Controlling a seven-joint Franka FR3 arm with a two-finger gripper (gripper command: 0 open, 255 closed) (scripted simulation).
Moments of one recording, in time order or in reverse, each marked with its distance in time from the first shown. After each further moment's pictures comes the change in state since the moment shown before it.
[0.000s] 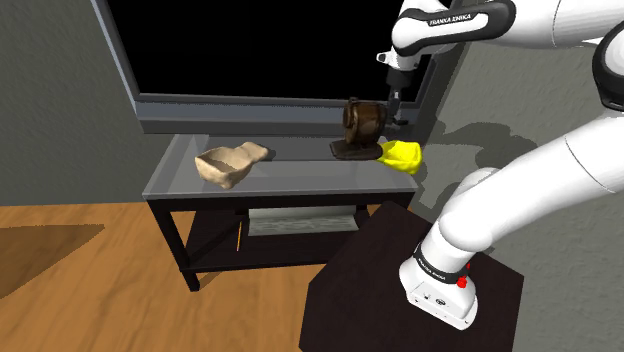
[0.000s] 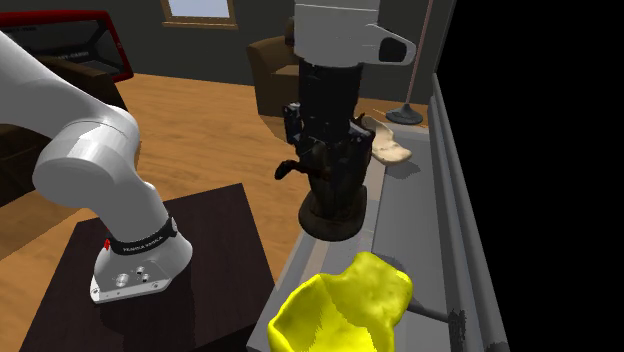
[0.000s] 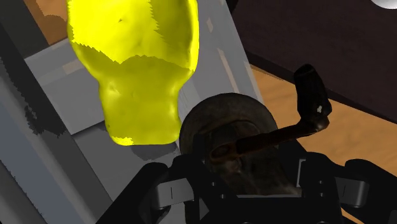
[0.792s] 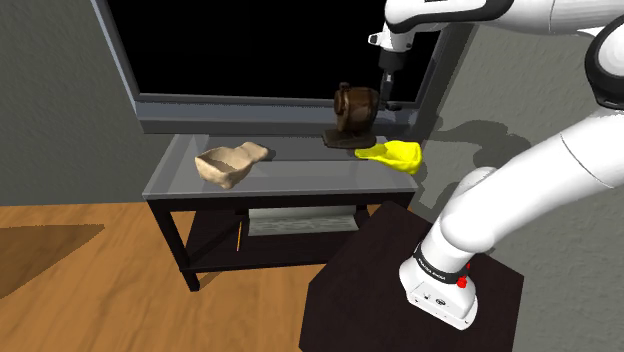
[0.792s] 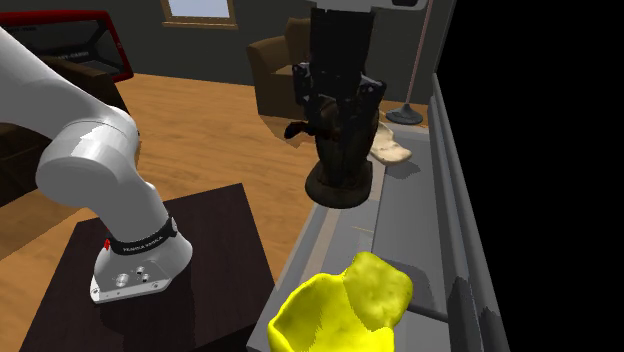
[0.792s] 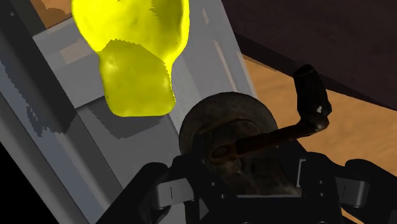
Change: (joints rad) arm 0.039 0.033 0.059 0.138 0.047 -0.113 0.054
